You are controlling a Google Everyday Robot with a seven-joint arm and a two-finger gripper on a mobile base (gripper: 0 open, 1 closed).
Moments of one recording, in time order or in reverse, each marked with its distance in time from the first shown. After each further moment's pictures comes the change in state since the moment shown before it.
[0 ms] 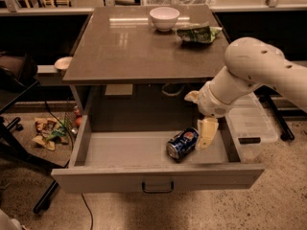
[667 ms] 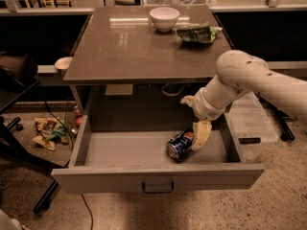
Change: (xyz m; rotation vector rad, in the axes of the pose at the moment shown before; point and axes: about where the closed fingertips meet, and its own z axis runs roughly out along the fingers) arm 0.016 -0.025 0.046 -0.002 -0.009 -0.036
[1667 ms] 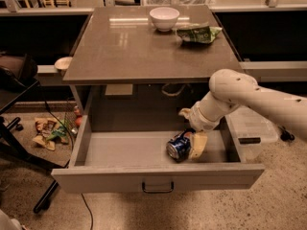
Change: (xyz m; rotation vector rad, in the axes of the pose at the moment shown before) arm 0.019 0.010 0.053 -0.031 -0.001 0.006
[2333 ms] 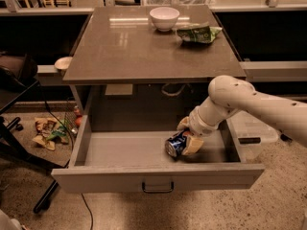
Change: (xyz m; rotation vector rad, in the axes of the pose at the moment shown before) arm 0.009 0.005 0.020 -0.017 -0.013 0.027
